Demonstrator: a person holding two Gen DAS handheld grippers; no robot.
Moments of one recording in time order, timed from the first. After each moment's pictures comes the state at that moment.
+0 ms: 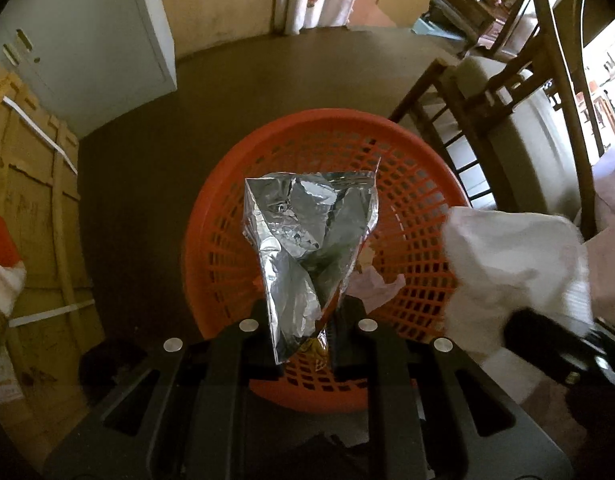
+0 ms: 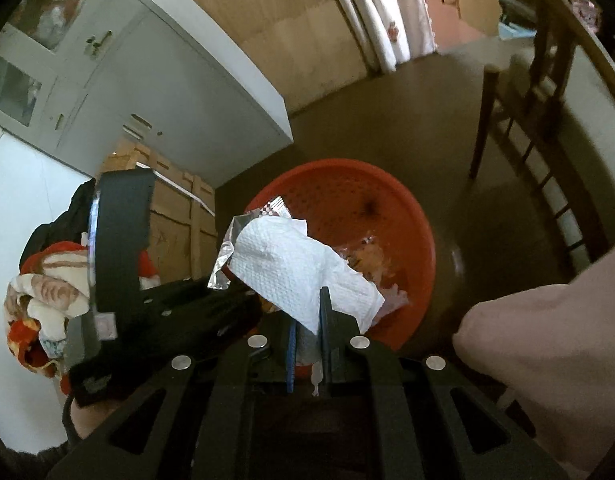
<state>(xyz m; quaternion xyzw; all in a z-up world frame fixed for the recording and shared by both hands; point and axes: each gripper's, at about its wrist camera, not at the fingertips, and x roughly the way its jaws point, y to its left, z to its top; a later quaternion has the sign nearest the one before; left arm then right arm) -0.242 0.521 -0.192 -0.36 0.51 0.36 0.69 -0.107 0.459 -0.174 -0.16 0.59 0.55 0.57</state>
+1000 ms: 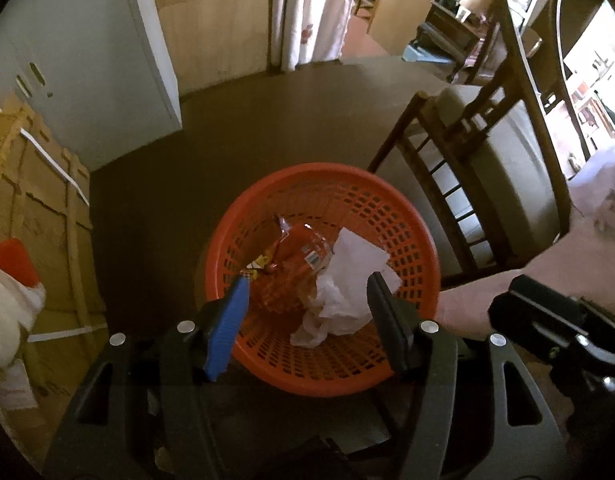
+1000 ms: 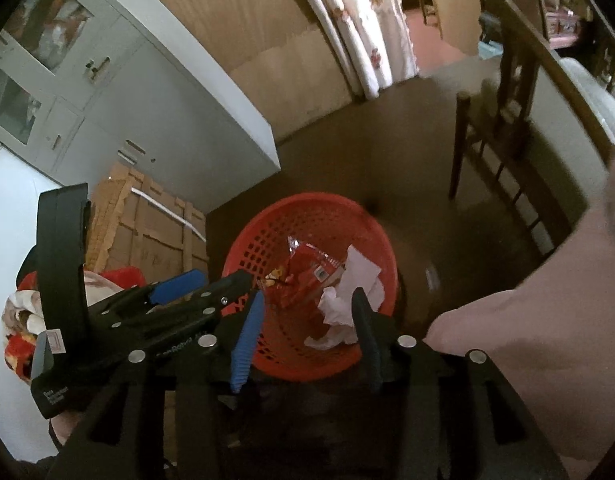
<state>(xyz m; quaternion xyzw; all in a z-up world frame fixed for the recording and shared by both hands) -0.233 0.497 -0.132 -0.31 0.47 0.38 0.73 -0.083 0.428 -0.133 -0.14 0.55 0.54 0.62</state>
